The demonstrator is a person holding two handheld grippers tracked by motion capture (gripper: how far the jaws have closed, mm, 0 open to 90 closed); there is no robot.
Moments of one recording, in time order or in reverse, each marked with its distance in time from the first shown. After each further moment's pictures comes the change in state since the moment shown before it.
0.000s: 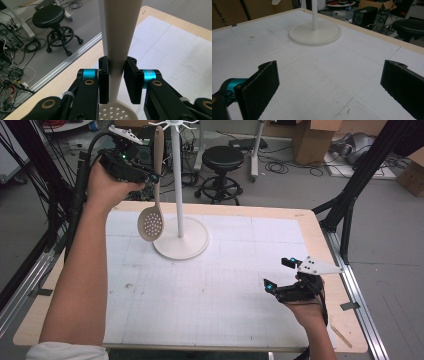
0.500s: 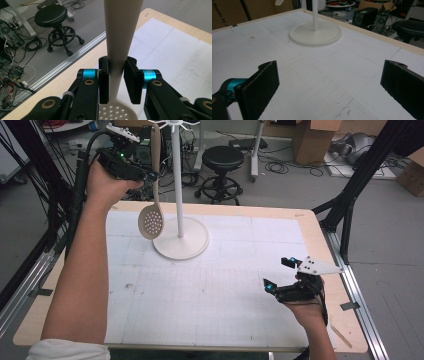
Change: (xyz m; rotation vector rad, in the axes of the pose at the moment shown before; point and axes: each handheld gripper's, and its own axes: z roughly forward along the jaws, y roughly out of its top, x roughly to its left) left arm 0.008 0.000 0.004 -0.010 -0.005 -0.024; right arm 0.001 0.001 0.000 -0.005 0.000 -0.009
